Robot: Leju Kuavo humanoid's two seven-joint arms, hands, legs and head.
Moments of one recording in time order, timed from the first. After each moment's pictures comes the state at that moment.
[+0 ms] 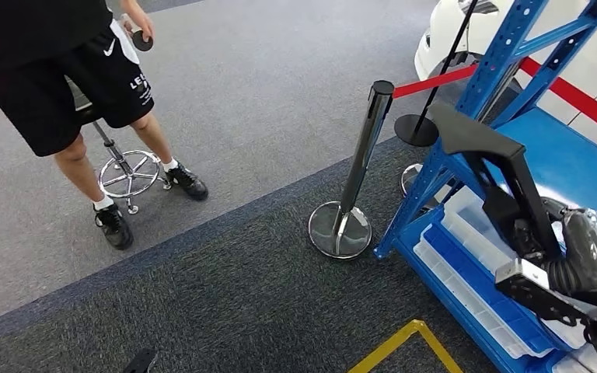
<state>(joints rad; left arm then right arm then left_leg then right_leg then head) 0.00 -0.06 0.60 -0.16 -0.65 -0.09 -0.05 -0.20 -0.79 0.06 -1.76 0.68 -0.33 -0.30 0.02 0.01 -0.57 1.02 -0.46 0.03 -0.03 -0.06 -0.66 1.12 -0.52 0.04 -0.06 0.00</state>
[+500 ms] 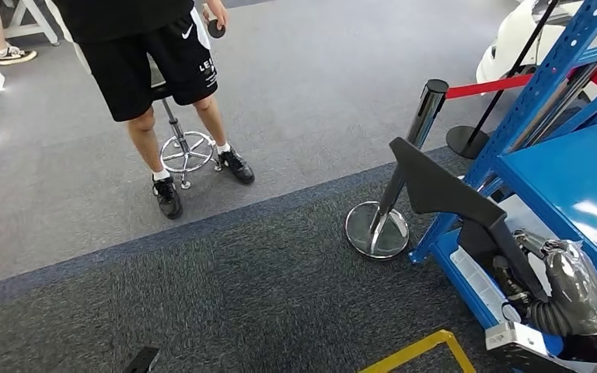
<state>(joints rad) 0.00 -0.05 0.61 -0.16 -0.66 -0.09 -0.06 -0.05 -0.81 0.04 -1.97 0.69 -0.33 -0.32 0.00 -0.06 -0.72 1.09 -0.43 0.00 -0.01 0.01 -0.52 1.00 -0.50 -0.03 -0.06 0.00</state>
